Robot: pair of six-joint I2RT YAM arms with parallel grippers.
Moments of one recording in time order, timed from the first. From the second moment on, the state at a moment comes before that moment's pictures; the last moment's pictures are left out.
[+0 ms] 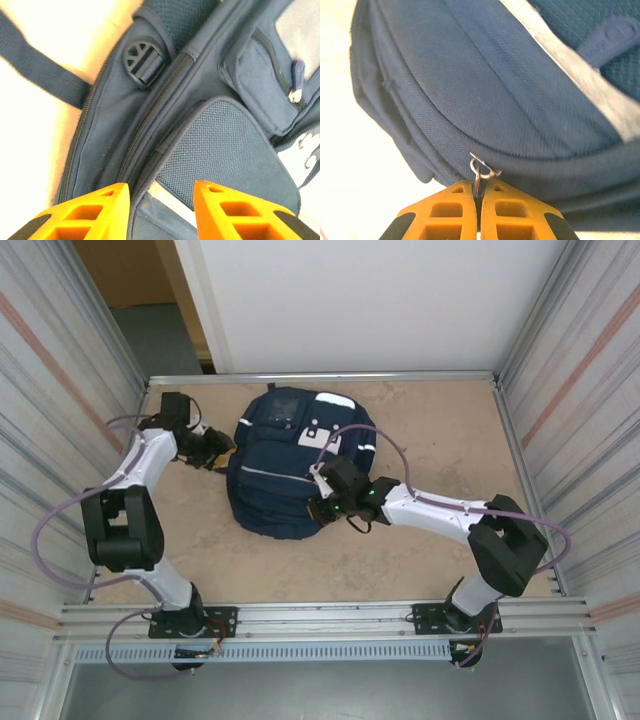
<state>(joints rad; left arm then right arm) 0.03 1.64 1.26 -0.76 0.44 -0.62 0.90 1.58 1.01 -0.30 -0.13 0.36</state>
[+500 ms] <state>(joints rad) -0.12 1.16 0.82 -0.71 0.47 -0.82 1.01 1.78 1.14 -0.16 -0.21 0.44</state>
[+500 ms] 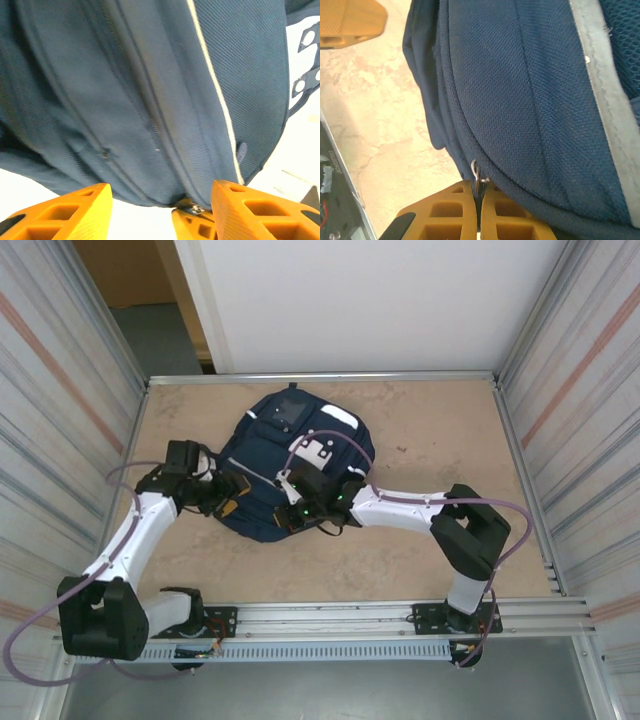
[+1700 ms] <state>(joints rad) -0.31 1.26 0.72 -0.41 0.35 -0.89 0.79 1.54 0.97 -0.39 0.02 0.28</state>
